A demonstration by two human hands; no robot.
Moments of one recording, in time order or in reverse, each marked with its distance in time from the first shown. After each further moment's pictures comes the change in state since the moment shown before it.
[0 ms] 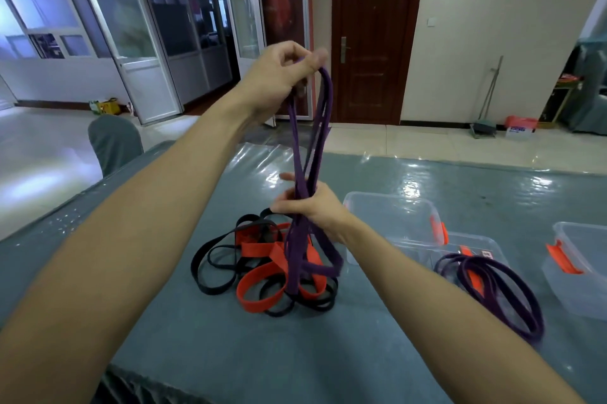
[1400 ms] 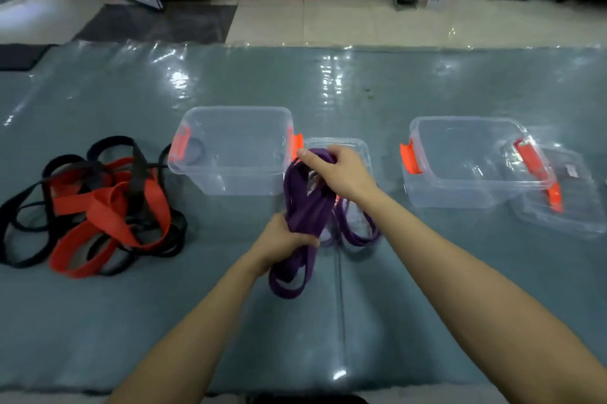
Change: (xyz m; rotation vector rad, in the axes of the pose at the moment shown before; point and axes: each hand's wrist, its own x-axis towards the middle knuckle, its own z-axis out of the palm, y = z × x) left_hand -0.146 -0.245 0.436 -0.137 -0.336 -0.848; right_hand -0.154 0.132 -0.338 -0.322 0.464 0.338
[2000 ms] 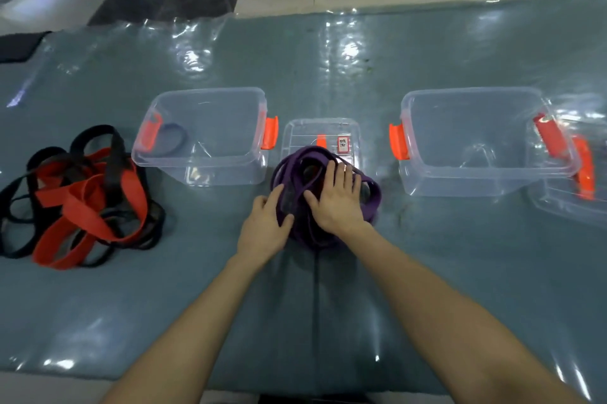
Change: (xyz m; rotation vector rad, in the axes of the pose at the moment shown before) left_hand 0.054 -0.035 0.041 0.725 0.310 0.081; right_hand 0.019 0.169 0.020 -0.782 -0.067 0.033
